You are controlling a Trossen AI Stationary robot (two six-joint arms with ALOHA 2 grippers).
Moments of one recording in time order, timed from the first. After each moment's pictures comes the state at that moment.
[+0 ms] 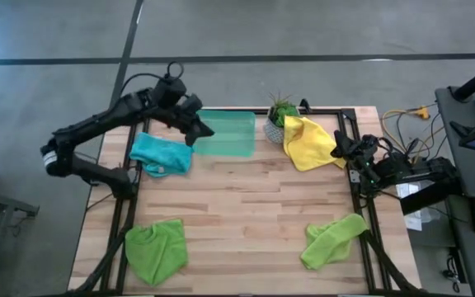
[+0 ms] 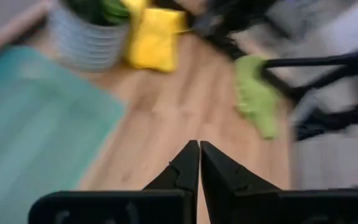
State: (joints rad) left arm 0.53 1.25 1.30 -0.70 0.52 -0.25; right arm 0.14 0.11 0.01 0.77 0.73 0.86
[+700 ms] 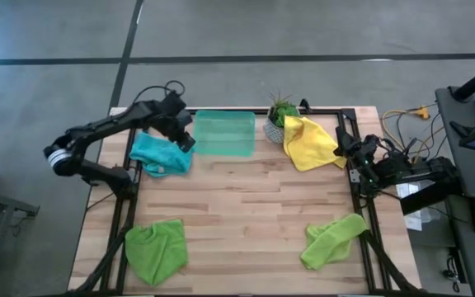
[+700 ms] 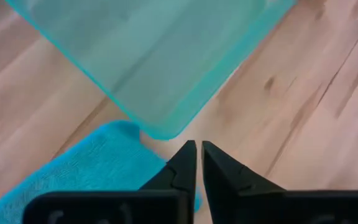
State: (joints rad) left arm 0.74 1.32 0.98 -0.81 0.28 -0.06; right arm 0.14 0.13 0.01 0.77 0.90 0.81
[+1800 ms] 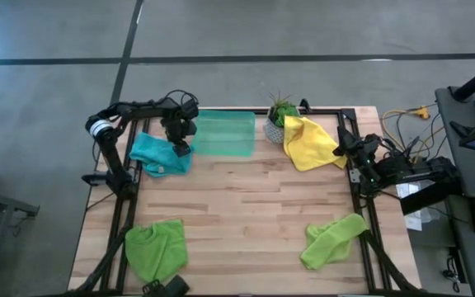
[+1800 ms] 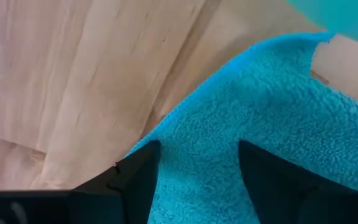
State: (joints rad) left arm 0.83 1.81 1.06 -0.94 -0.01 0.32; right arm 0.14 0.13 0.02 0.80 0.87 0.86
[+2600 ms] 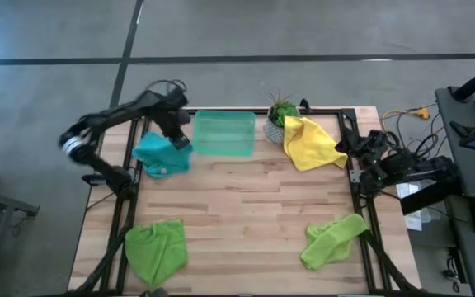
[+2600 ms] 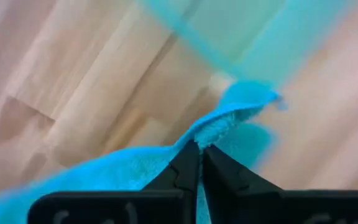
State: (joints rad) left arm 0.83 1.45 1.08 -1.02 0.19 0.16; right arm 0.14 0.15 0.11 0.78 0.61 0.78
